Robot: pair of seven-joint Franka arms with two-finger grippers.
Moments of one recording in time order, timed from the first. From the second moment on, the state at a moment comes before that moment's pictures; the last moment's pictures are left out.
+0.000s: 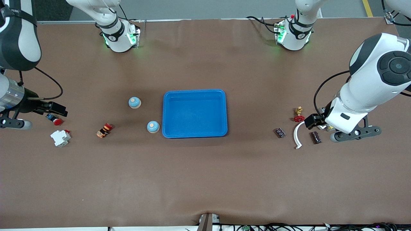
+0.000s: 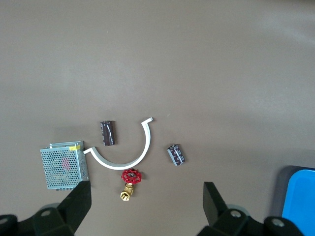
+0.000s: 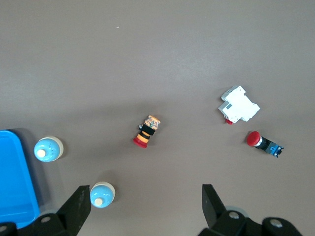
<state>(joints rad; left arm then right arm) 0.66 0.54 -1.18 -1.46 0.59 1.67 -0.66 -0.04 0.13 -0.03 -1.70 0.02 1.78 0.03</state>
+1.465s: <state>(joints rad) 0.44 0.40 -0.91 -1.45 0.44 1.67 -0.66 -0.01 0.03 -0.06 -1.51 0.02 1.59 0.09</state>
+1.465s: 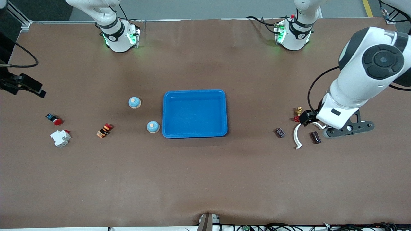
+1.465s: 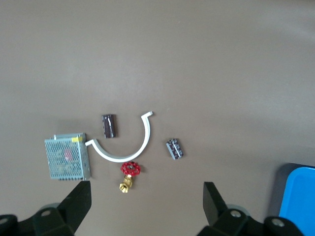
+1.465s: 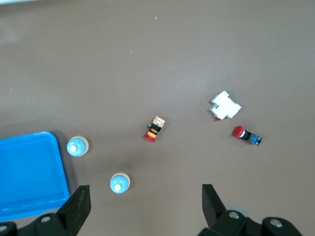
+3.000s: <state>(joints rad) 0.00 -0.11 -0.11 -1.69 0.00 1.62 -0.19 0.00 0.03 -0.06 -1.40 0.02 1.40 0.09</state>
